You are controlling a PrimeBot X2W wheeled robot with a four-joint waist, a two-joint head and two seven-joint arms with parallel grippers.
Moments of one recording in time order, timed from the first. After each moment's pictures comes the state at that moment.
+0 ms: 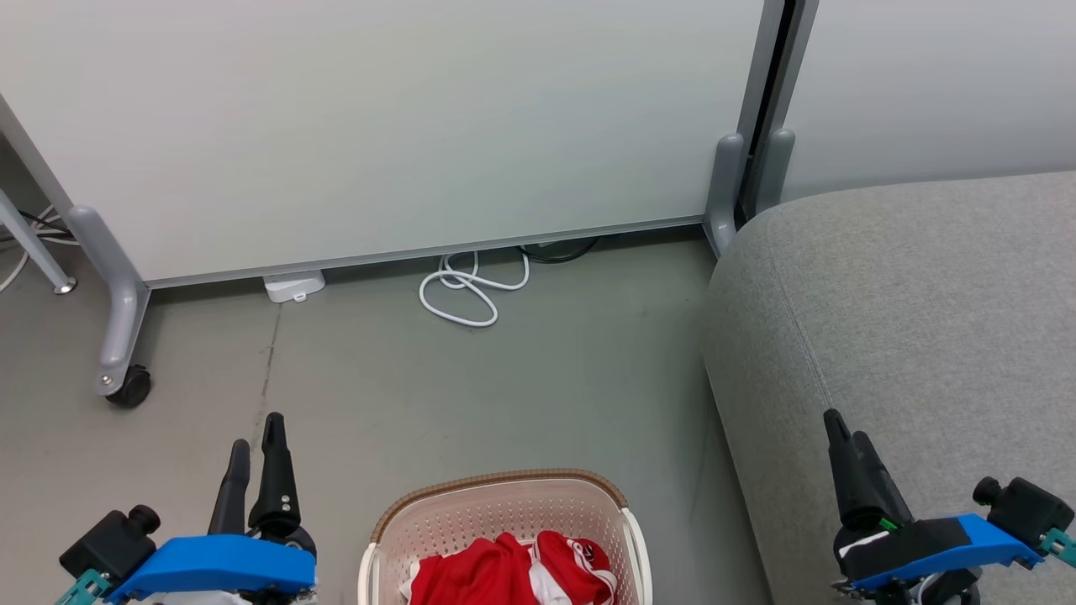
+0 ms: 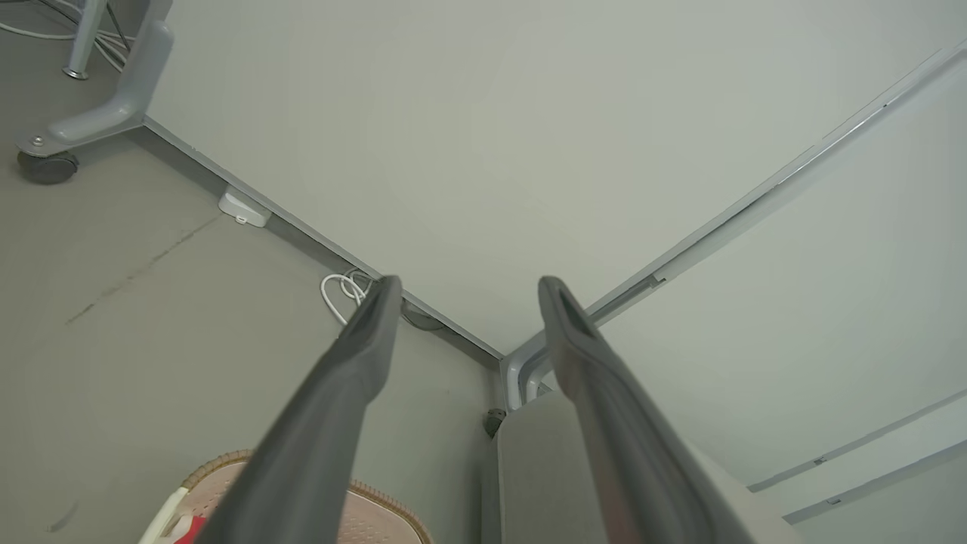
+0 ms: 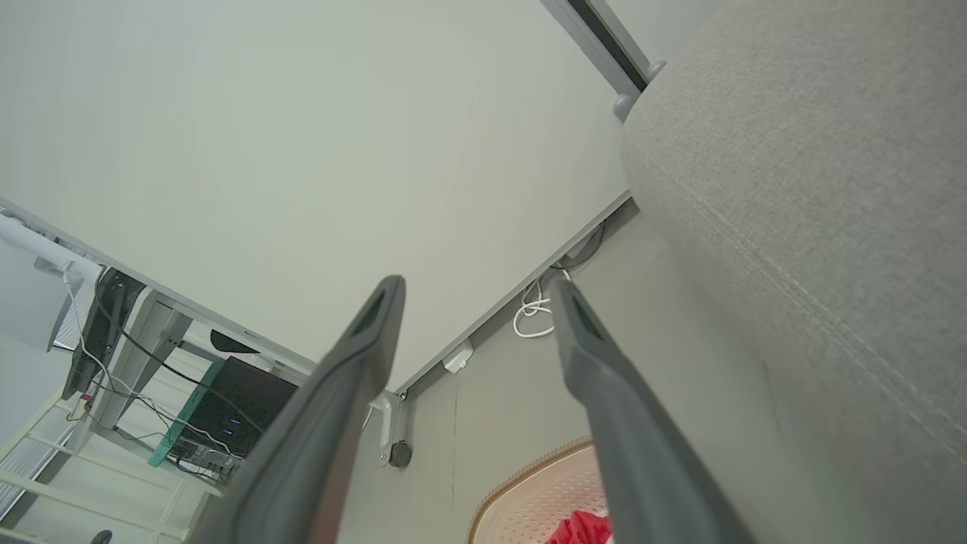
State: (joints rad) left arm -0.01 0.05 0.02 0.22 -0.85 -0.11 -0.07; right arm -0.06 -0.04 -0.01 0.28 0.87 0.13 -0.06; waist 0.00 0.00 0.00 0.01
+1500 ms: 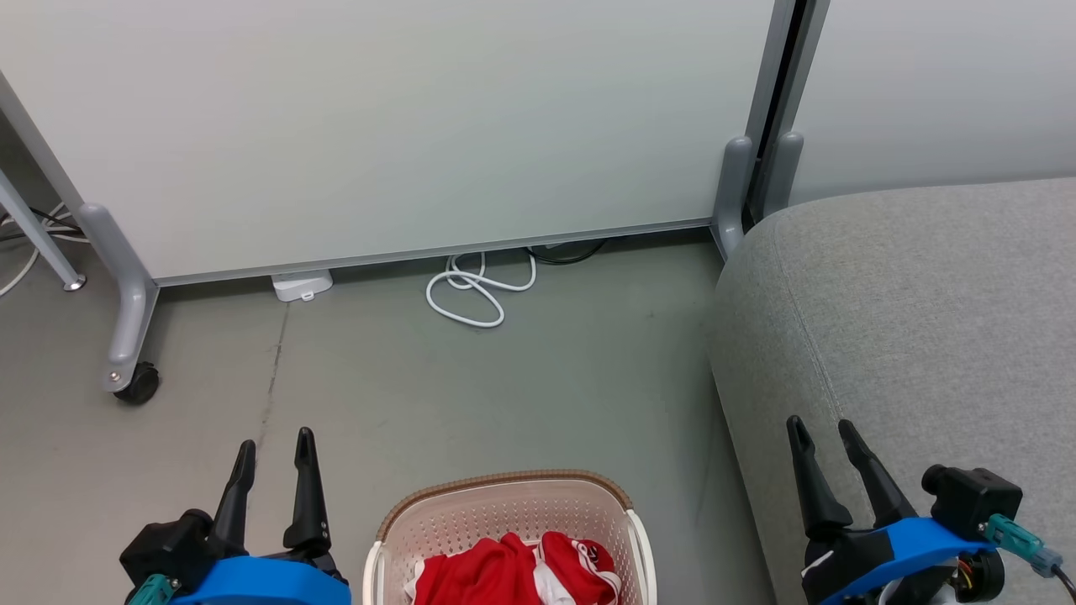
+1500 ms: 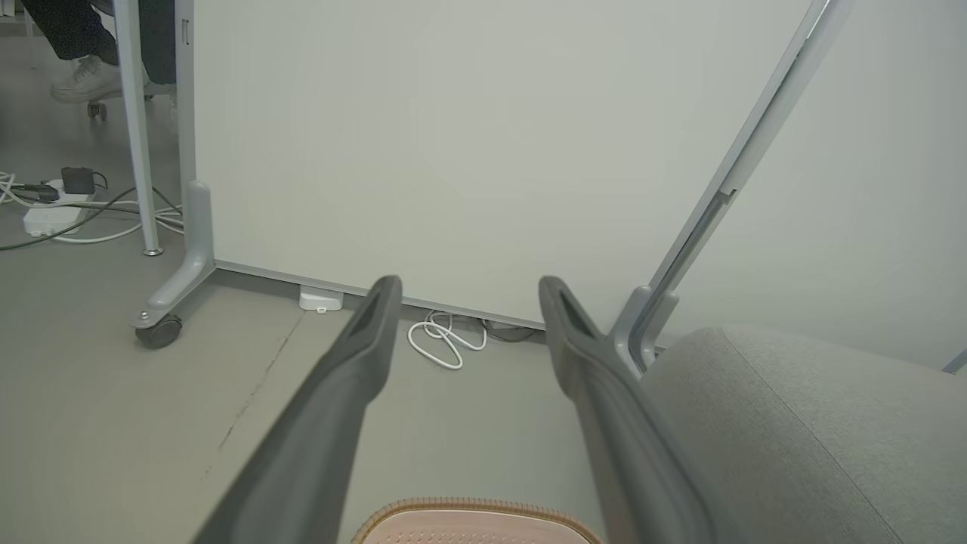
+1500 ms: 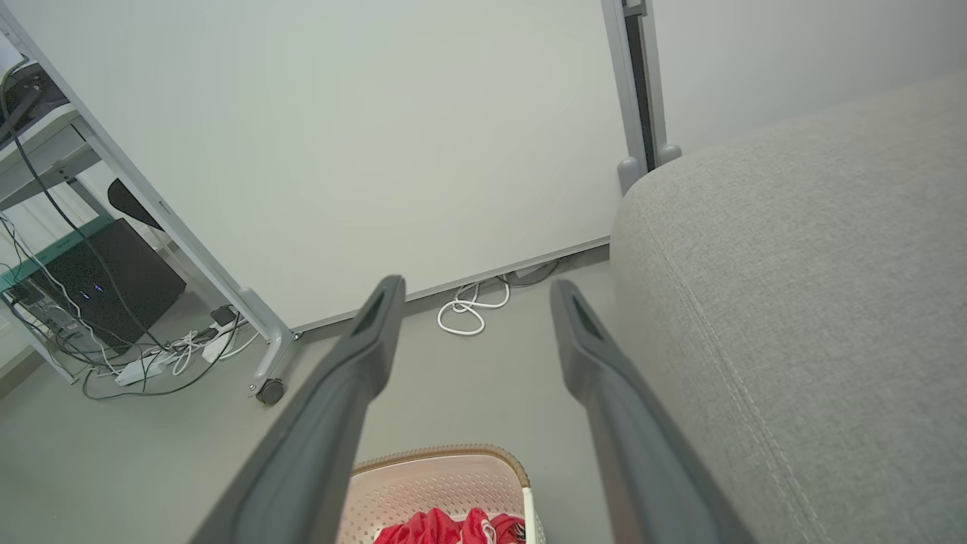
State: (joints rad) left arm 0.01 0.05 -0.01 0.24 -0.38 -0.11 -0.19; right arm -0.06 -0.04 0.03 0.27 0.41 0.13 -0.12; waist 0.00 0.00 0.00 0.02
